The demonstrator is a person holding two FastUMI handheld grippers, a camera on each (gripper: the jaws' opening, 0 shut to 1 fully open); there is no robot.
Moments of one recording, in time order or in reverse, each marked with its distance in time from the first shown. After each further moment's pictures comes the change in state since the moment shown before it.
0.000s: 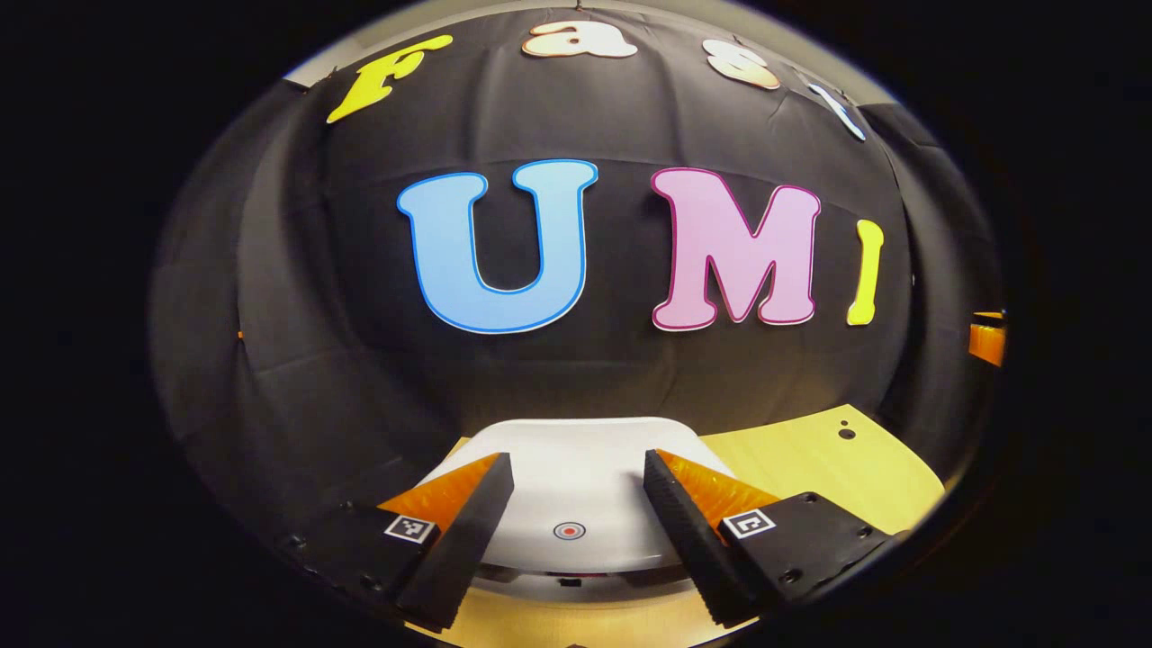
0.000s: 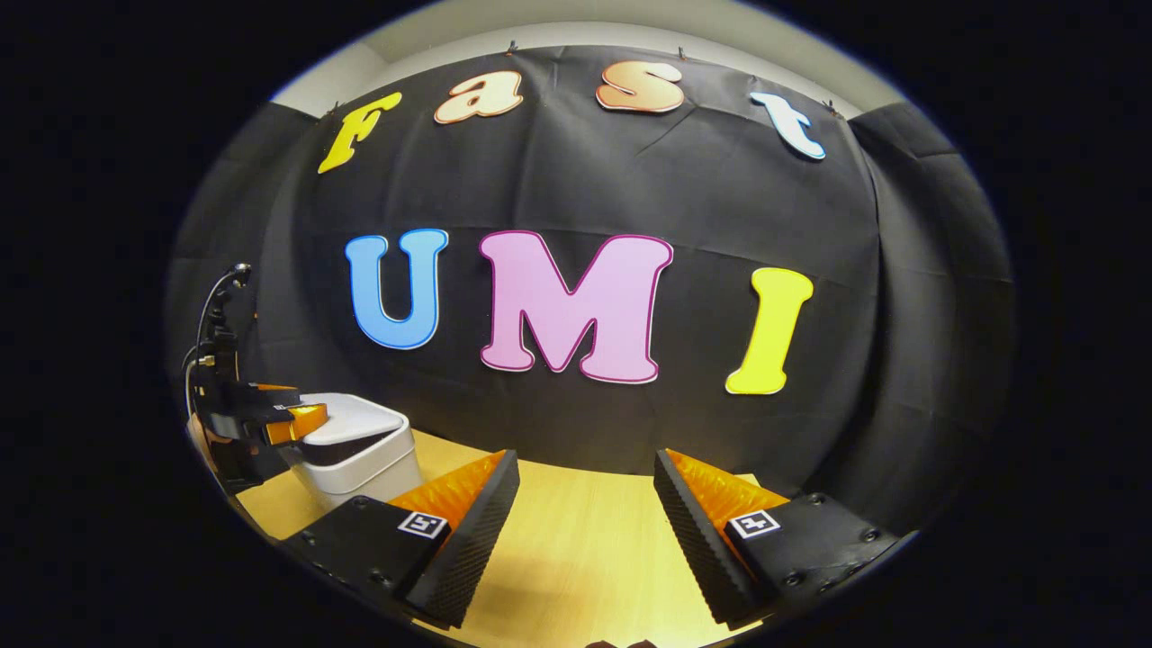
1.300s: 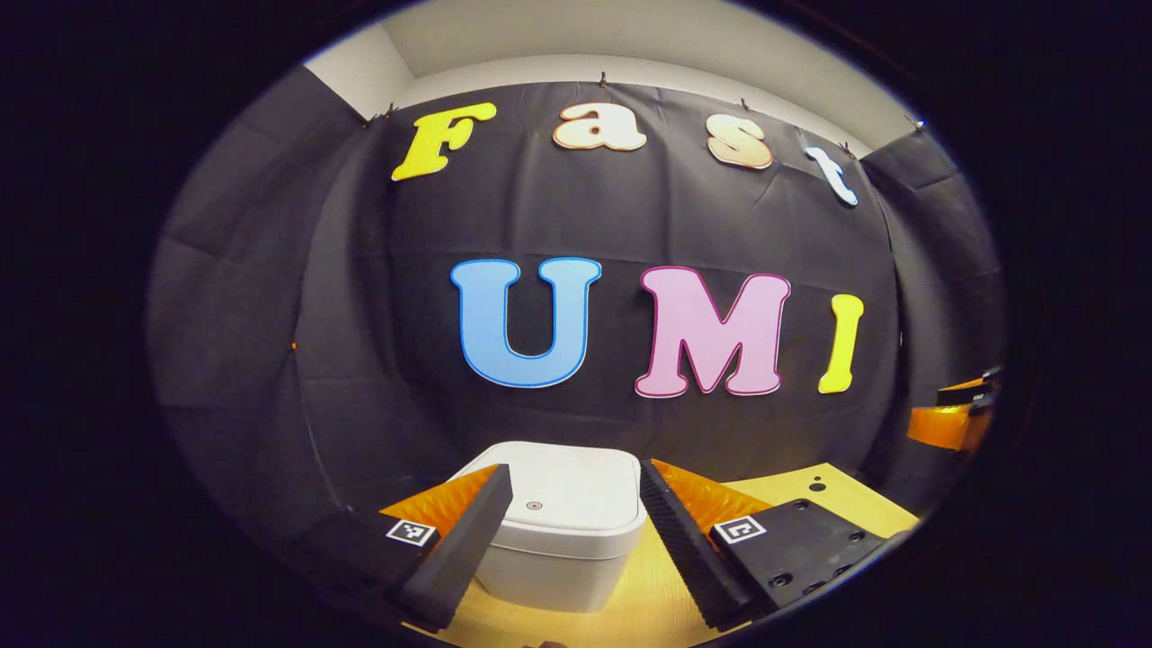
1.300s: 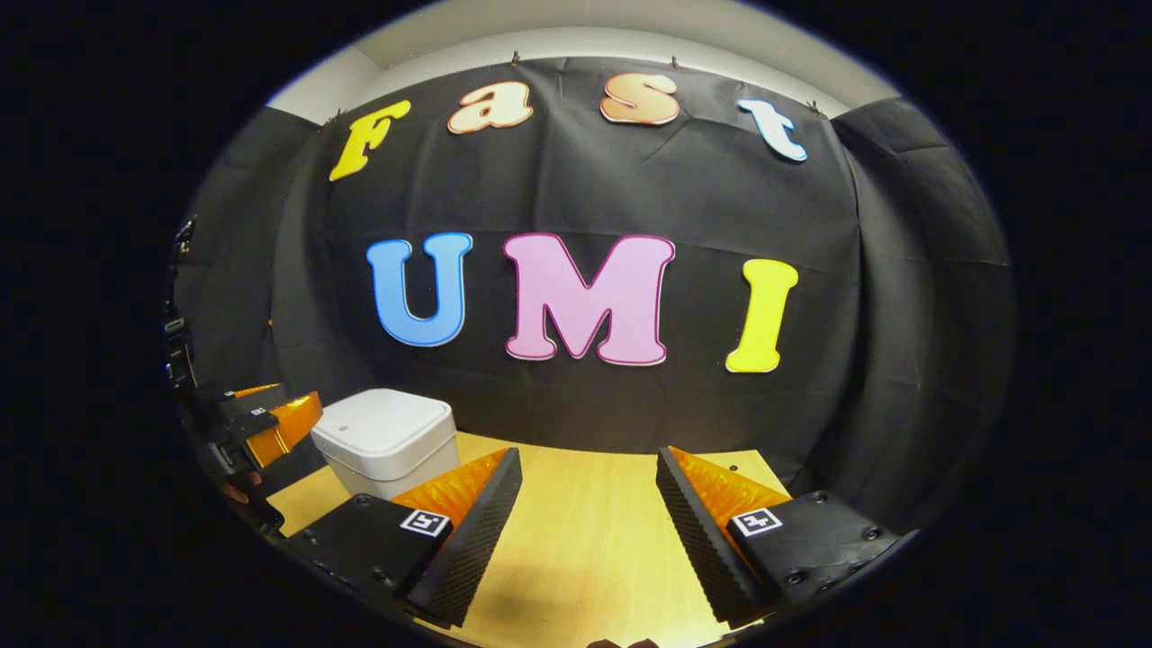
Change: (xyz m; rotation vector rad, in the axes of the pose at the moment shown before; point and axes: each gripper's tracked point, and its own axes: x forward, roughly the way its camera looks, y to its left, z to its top) left arm -0.151 -0.042 0.039 -0.096 -0.268 0.076; right arm -0.081 0.052 -0.002 0.065 -0.043 -0.002
